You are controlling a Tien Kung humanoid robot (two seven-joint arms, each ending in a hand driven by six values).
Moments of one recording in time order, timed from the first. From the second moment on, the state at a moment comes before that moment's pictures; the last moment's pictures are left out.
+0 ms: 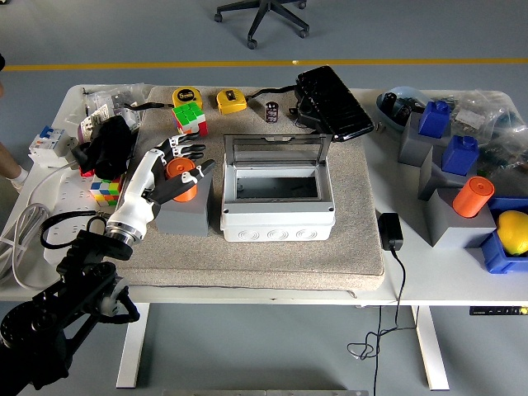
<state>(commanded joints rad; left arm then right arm) -0.31 0.19 -0.94 -1.20 1.00 0.26 -0.29 -0.05 -0.18 0.79 0.42 0.15 -0.27 0.02</state>
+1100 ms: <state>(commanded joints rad) -0.33 0.16 -0.94 -1.10 0.95 0.29 -0.32 -0.05 -0.18 0.77 0.42 0.15 -0.29 0.04</state>
